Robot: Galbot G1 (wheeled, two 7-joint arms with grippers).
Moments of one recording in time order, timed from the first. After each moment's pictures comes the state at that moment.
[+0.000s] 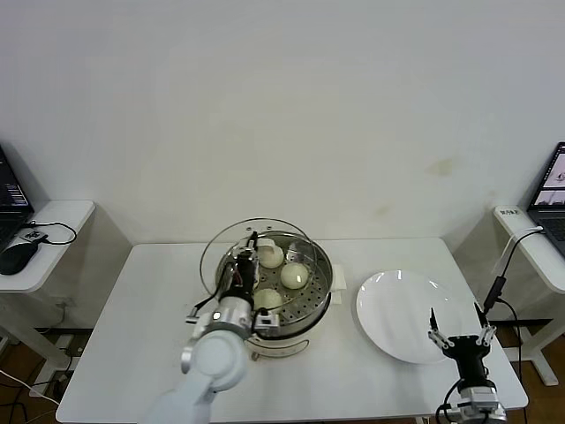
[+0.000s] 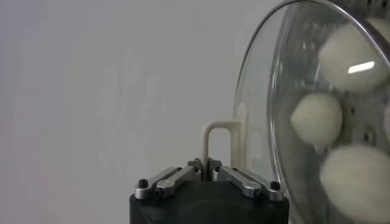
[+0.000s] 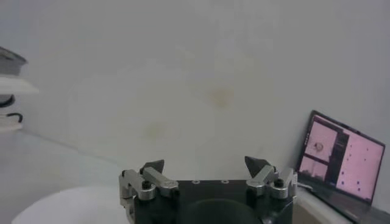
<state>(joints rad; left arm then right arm) 0.97 -1.27 0.01 -1.93 1.37 0.48 0.27 -1.55 1.40 0.82 1.86 -0.13 0.20 -0.01</state>
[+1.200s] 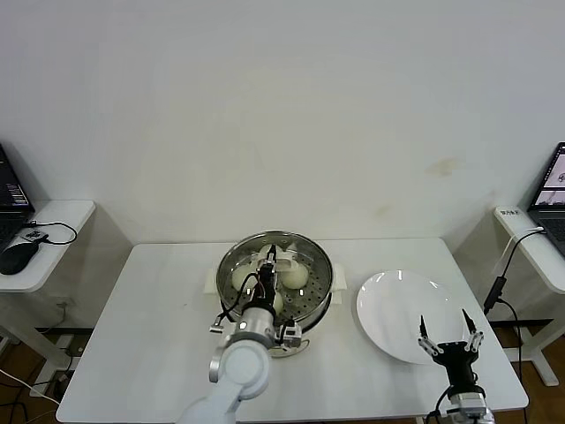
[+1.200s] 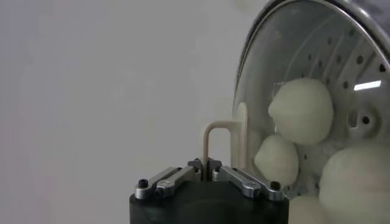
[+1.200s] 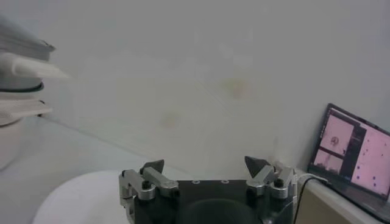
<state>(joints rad) 1.01 -1.39 0.03 -1.85 1.50 0.45 0.29 -1.57 1.42 0.79 1.84 -0.16 0.22 -0.01</state>
